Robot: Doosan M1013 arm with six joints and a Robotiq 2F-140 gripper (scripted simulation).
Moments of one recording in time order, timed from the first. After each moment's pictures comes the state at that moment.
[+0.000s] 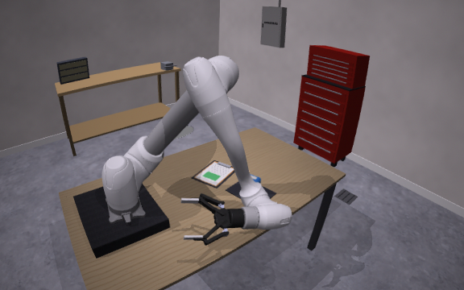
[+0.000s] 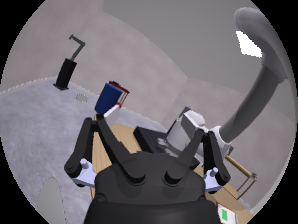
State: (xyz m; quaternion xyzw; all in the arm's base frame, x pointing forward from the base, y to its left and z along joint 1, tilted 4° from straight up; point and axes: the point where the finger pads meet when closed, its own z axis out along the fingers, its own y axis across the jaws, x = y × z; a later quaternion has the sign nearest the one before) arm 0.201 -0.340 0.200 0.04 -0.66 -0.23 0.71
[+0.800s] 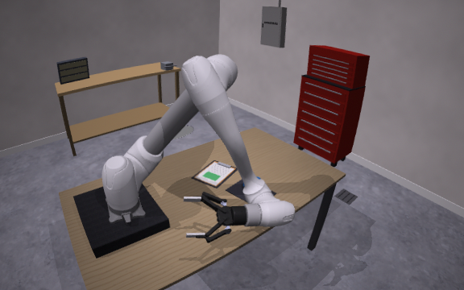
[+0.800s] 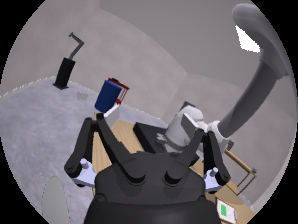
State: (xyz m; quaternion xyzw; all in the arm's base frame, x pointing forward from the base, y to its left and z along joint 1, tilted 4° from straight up) arm 0.213 -0.332 0.198 0.03 -0.68 -0.22 0.70
